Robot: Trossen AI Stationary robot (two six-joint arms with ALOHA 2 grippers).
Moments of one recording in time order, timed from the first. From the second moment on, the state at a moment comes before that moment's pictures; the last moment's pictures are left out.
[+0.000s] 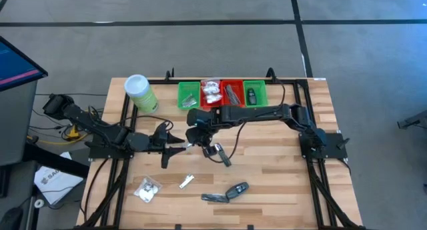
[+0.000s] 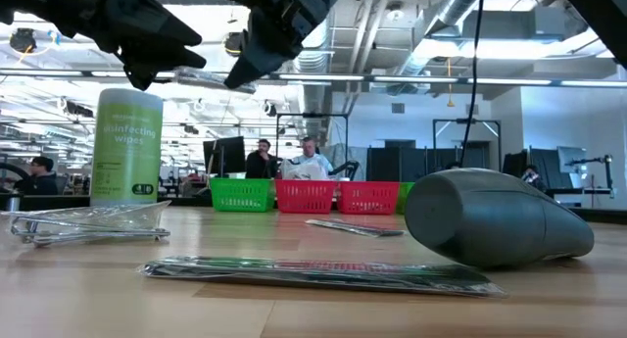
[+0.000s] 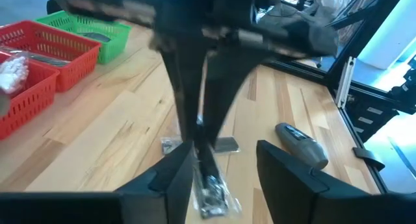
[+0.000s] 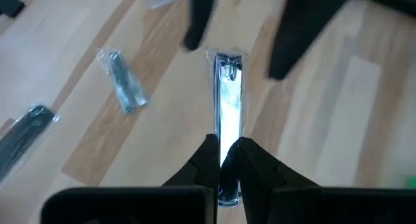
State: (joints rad) left arm -0.39 0.91 0.38 0.20 -0.49 -0.42; right arm 0.01 2.17 2.00 -0.77 -0.21 -0.40
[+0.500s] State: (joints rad) left arm -0.39 0.91 0.39 0.20 -0.50 -0.38; right arm 0.01 2.17 2.08 -0.86 -0.16 -0.42
